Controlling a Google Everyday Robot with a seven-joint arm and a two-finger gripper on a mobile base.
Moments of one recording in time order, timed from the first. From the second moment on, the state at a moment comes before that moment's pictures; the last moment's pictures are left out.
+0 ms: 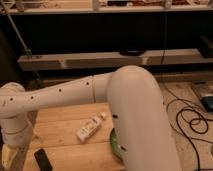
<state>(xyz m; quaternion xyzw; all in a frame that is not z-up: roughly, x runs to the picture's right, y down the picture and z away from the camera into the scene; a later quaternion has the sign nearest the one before) -0.333 0.244 0.582 -0.11 -0.48 -0.82 0.29</state>
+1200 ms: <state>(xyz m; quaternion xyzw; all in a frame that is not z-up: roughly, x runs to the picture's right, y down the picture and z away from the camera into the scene) -0.422 0.309 0.661 0.02 -0.55 -0.81 0.20</state>
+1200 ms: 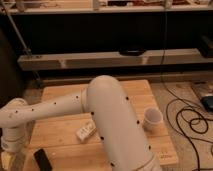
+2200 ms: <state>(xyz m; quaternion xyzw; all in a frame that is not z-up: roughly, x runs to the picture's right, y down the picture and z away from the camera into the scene) -0.347 0.359 0.635 -0.06 -0.52 -0.83 0.19</state>
